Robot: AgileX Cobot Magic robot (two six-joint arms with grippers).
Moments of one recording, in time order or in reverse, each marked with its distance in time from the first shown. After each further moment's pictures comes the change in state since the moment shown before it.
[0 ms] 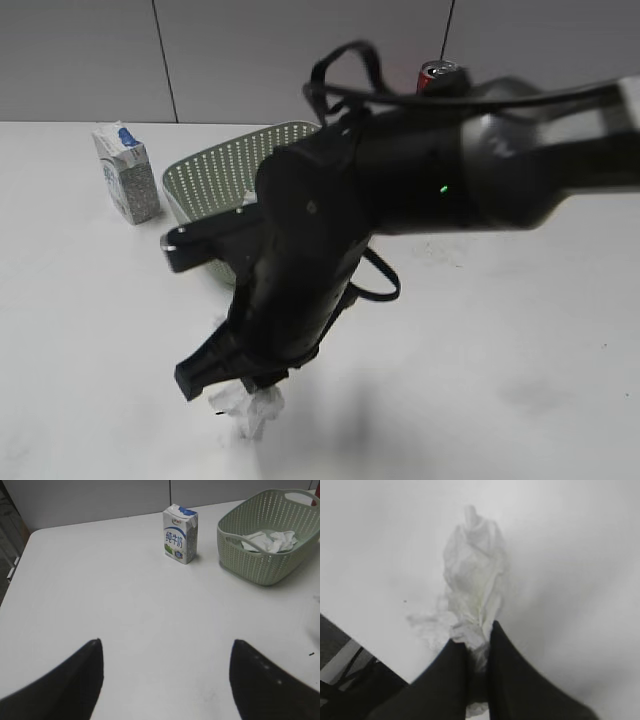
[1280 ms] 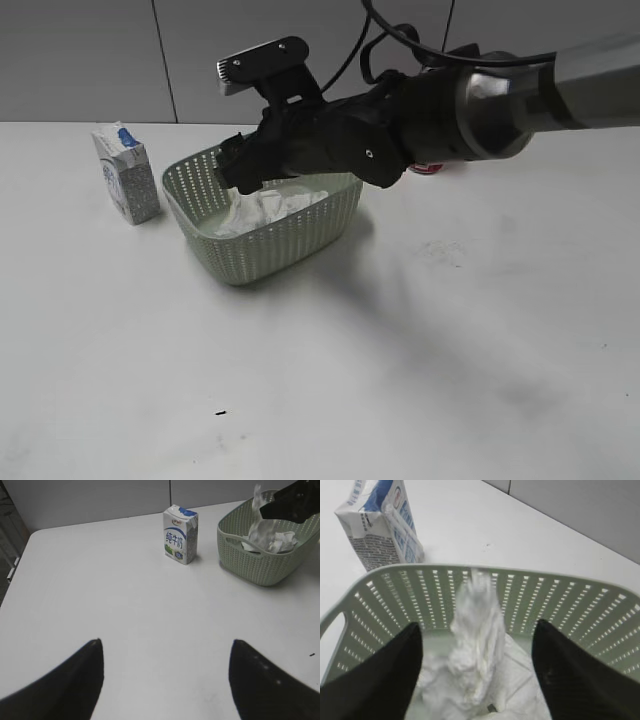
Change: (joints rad) left arm 0.000 0.000 0.000 0.000 -0.002 0.000; right arm -0.274 0.173 -0.165 -0.383 -0.772 -0.006
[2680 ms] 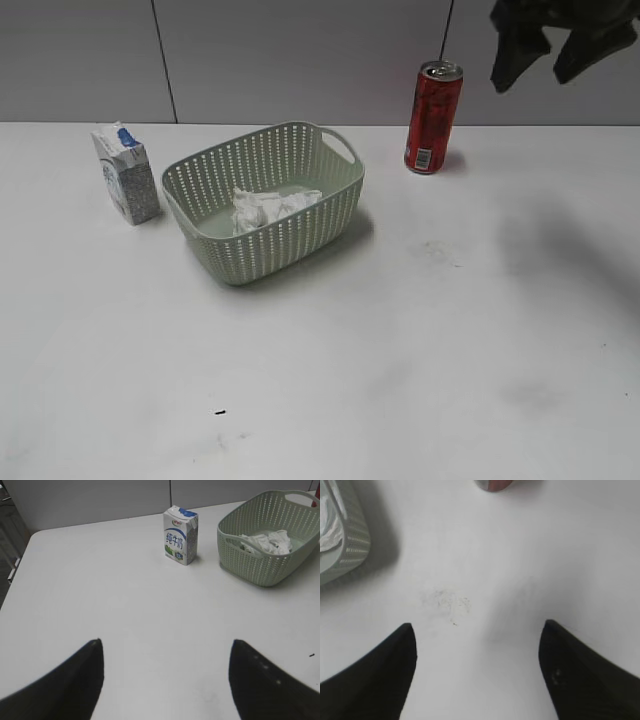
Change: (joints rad) left arm 0.000 0.000 0.000 0.000 -0.002 0.000; right arm -0.468 -0.210 -0.420 0.263 1.282 -0.242
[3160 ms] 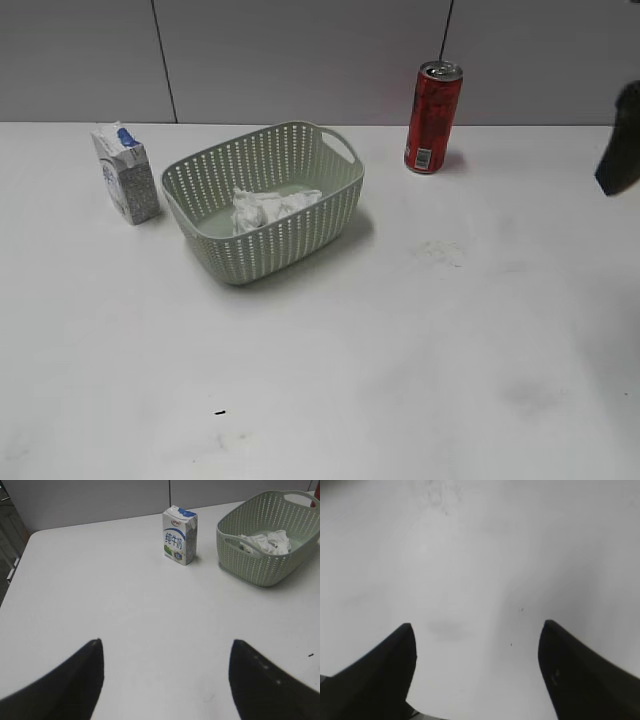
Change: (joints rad) left arm 0.000 0.000 0.000 0.000 0.000 0.000; right arm -0.062 -0.436 0.541 0.041 -0.025 -0.042
